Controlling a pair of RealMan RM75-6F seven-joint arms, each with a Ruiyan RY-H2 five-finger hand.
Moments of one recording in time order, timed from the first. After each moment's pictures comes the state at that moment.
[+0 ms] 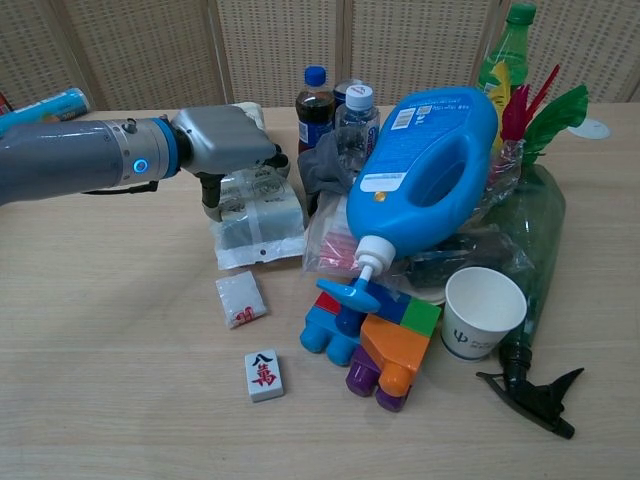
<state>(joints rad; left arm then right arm) -1.04 -1.70 -0.10 -1.00 1.31 0.64 0.51 -0.02 -1.08 0.09 -1.80 -1.46 1.56 -0.01</state>
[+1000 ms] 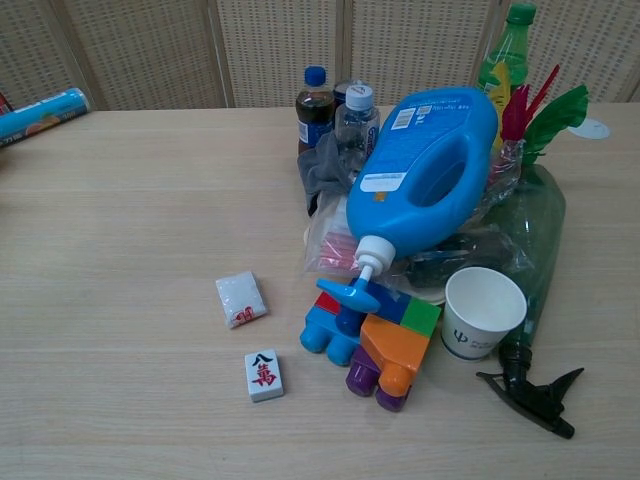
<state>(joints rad) -1.11 -0.93 -0.37 -1.73 1.07 0.80 0.73 -0.04 -1.04 0.04 -1.86 -1.57 1.60 0.01</state>
